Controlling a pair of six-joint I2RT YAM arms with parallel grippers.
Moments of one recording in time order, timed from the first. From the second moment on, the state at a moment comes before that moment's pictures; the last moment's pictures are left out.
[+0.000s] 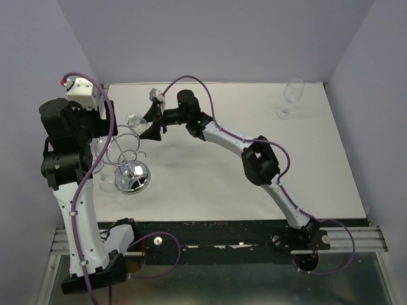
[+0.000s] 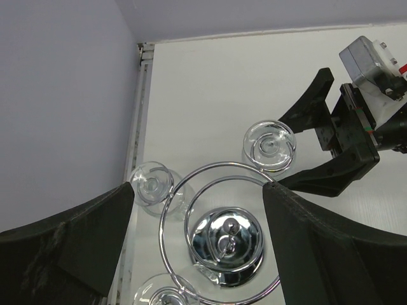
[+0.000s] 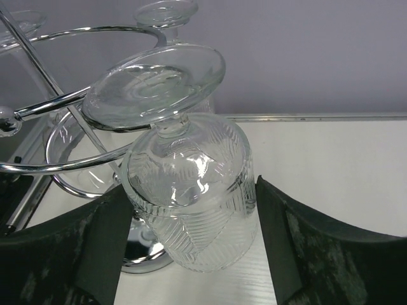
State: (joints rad) left arm 0.24 0.96 1.47 -0.81 0.20 0.15; right arm 0.82 2.54 2.24 0.30 -0.89 0.08
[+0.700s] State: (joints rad) left arm 0.24 0.96 1.47 -0.81 0.21 0.15; right arm 0.81 2.54 2.24 0.34 -0.89 0.12
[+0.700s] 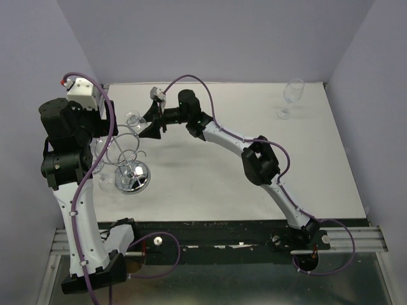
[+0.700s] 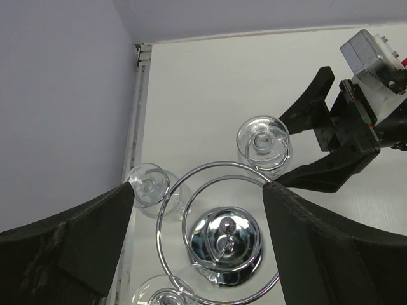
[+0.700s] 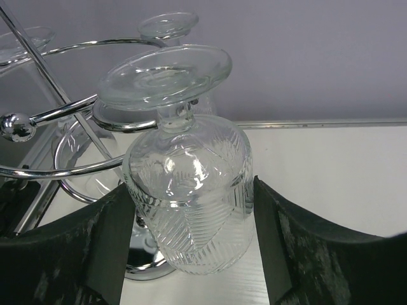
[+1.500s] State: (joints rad) left arm 0.25 0.98 1.47 -0.81 0.23 0.15; right arm 0.80 2.41 1.93 0.64 -0.63 0.09
